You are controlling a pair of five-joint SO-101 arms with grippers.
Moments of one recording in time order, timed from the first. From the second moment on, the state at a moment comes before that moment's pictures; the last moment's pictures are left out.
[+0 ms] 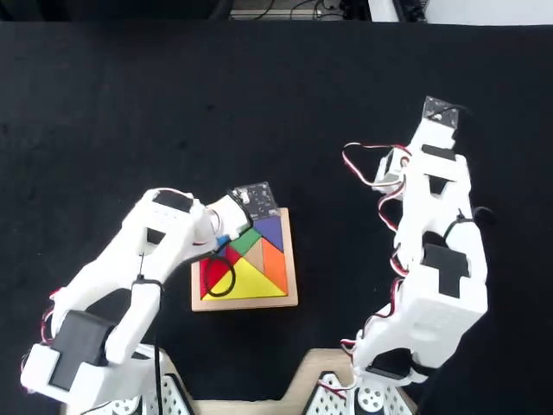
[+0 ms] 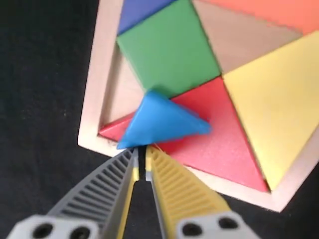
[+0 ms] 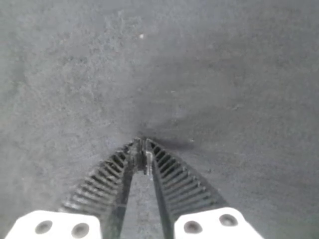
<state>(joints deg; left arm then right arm) 14.0 -6.8 44.3 52.3 -53.9 14.7 17.1 16.7 48.9 -5.9</state>
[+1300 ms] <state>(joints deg) 29.2 -13.0 31.2 71.8 -29.8 14.8 17.1 16.7 48.9 -5.9</state>
